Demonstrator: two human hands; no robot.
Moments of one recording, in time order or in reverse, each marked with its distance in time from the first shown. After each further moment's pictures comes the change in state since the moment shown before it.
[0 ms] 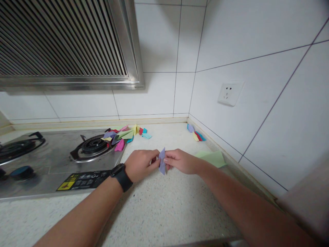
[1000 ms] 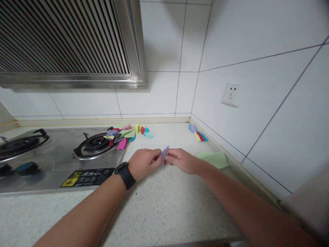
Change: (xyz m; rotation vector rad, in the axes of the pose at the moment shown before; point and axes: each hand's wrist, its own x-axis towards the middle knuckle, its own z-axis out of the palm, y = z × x) left_hand 0.003 0.004 -0.002 -0.077 -0.018 -0.081; right_hand 0.004 0.007 0.006 0.026 0.041 -0.053
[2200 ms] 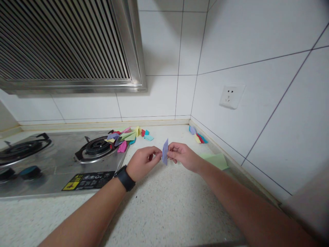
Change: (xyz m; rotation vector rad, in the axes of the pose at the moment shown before) left_hand 0.001 -0.004 0.002 -0.282 0.247 0.010; right_hand 0.007 -0.003 -0.007 0.396 0.224 0.012
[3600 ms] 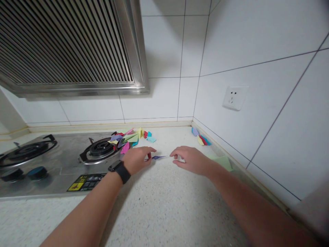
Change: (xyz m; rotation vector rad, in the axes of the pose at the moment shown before) left_hand 0.003 -0.046 -0.022 0.463 -0.286 -0.115; right_hand -0.010 -0.009 -0.023 -1.103 -0.122 -0.196
